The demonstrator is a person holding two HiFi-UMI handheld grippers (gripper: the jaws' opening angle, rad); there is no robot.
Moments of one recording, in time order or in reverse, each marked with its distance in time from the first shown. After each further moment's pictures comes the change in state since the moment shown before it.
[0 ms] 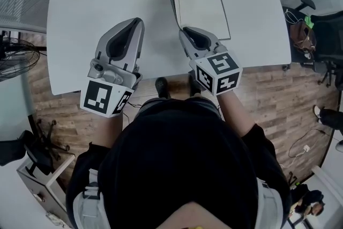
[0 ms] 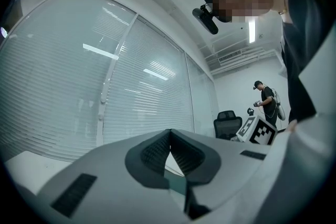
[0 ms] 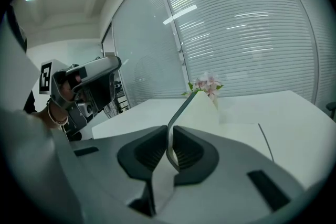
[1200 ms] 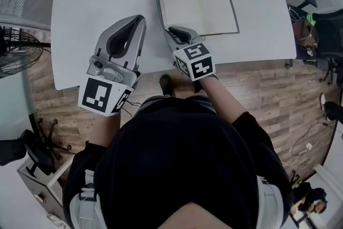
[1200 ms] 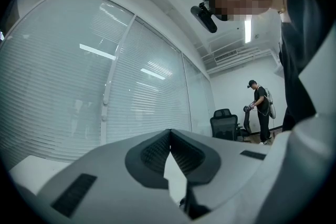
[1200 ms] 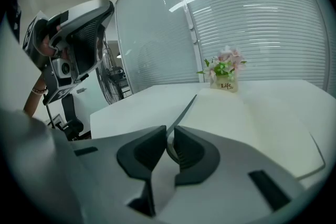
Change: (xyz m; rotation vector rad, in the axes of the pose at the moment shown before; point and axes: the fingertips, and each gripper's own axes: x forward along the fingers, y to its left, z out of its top) left arm -0.034 0.007 -0.001 0.024 0.015 -0.036; right arm 0.073 0.045 -0.073 -0.034 0.112 0.025
